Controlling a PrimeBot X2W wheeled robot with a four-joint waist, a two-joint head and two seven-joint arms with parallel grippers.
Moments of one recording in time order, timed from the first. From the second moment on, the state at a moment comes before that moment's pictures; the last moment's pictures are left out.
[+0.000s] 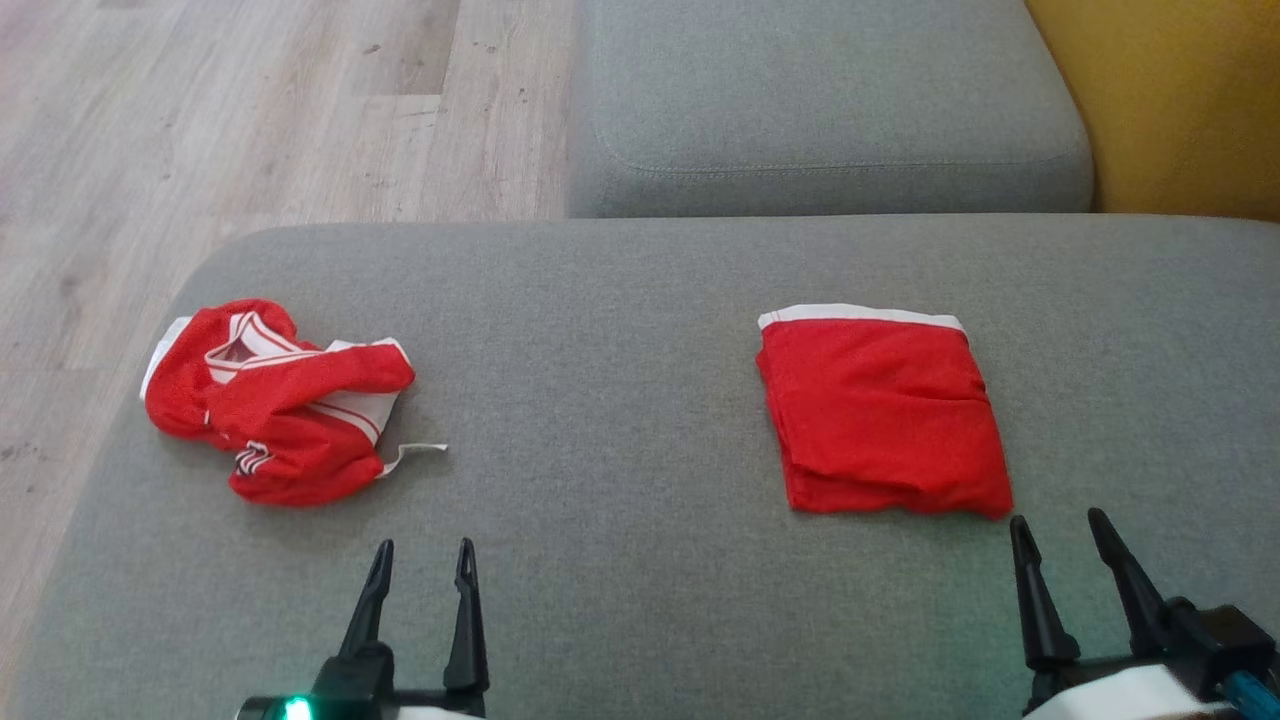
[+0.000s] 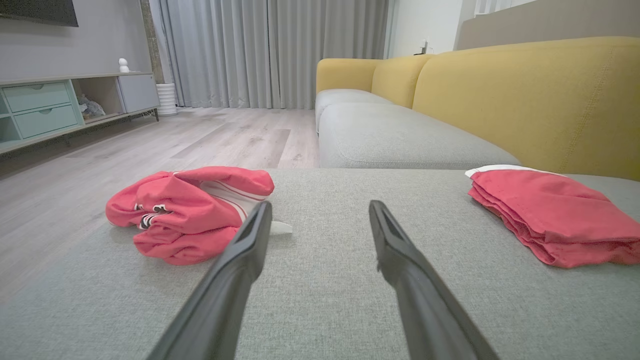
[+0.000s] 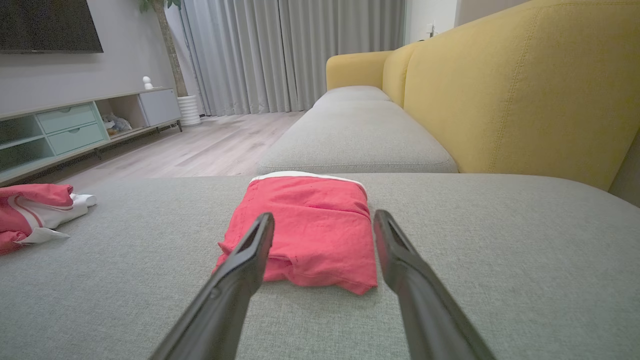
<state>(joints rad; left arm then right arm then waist) 0.09 0.06 -0.29 0.25 -0.17 0.16 -0.26 0.17 -0.13 0.03 0.21 0.17 0.13 -0.25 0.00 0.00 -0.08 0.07</state>
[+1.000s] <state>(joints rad) -0.02 0.05 -0.34 0.21 -0.14 0.18 -0.26 -0.33 -0.35 0.17 0.54 0.67 0.13 0.04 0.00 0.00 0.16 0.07</state>
